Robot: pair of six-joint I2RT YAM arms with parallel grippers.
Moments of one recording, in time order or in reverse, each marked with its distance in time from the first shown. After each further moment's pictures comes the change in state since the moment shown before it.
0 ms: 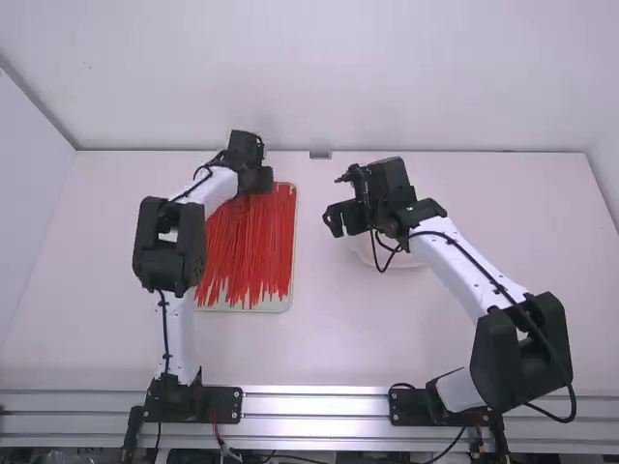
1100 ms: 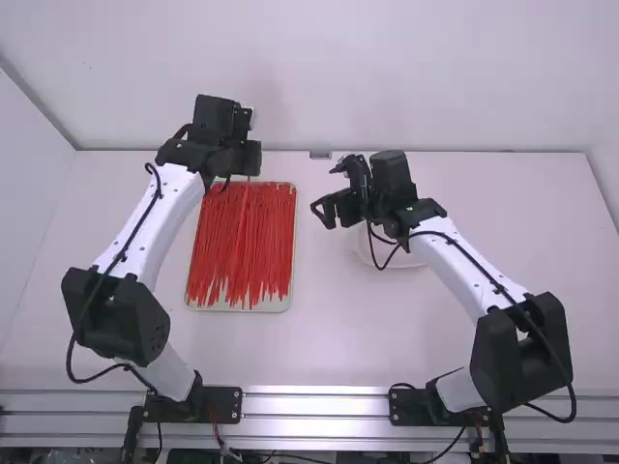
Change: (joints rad) left arm -0.041 -0.512 -0.057 -0.298 0.000 0.080; right arm 0.000 0.000 0.000 0.155 -0.152 0.003
